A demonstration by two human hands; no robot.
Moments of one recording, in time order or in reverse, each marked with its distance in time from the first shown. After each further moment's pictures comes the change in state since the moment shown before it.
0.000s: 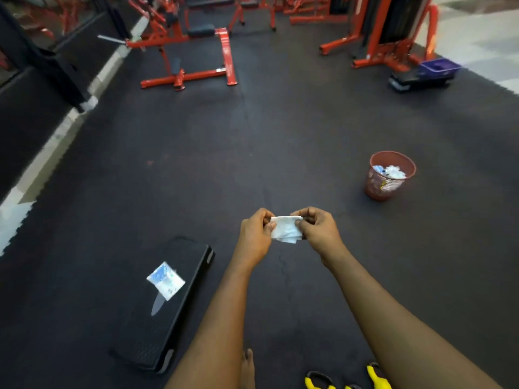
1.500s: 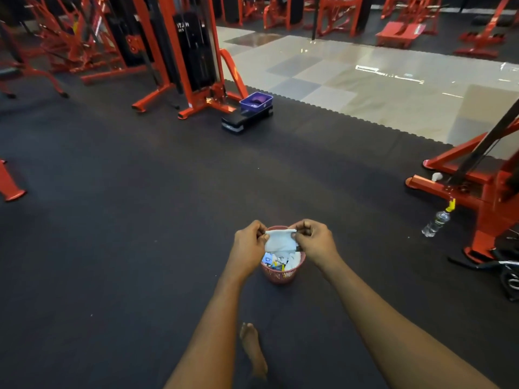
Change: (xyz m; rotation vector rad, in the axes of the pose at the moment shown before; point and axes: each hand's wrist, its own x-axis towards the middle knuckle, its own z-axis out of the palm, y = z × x) left_hand 0.658 0.292 0.461 -0.019 -0.612 0.370; right_hand 0.608 -0.033 -0.454 -0.066 0.694 0.144
